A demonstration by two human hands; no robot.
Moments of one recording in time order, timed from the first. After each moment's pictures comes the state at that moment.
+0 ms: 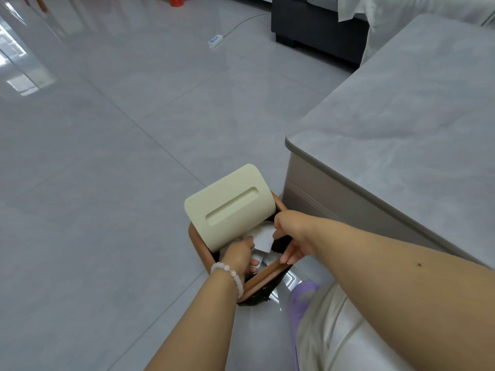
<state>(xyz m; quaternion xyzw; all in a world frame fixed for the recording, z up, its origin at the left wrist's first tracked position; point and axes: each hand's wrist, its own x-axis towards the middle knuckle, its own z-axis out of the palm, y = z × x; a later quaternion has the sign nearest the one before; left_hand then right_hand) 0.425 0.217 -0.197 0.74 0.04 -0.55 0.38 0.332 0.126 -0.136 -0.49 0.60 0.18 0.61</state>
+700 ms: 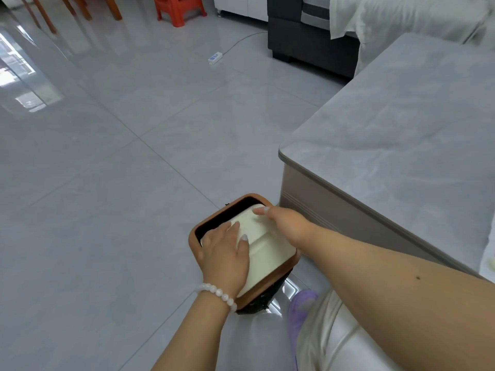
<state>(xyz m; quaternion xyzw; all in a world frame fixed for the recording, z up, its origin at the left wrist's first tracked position) 0.430 0.244 -0.154 0.87 -0.41 -0.17 0.19 0.338 0.121 -0.129 -0.56 0.53 0.00 0.64</state>
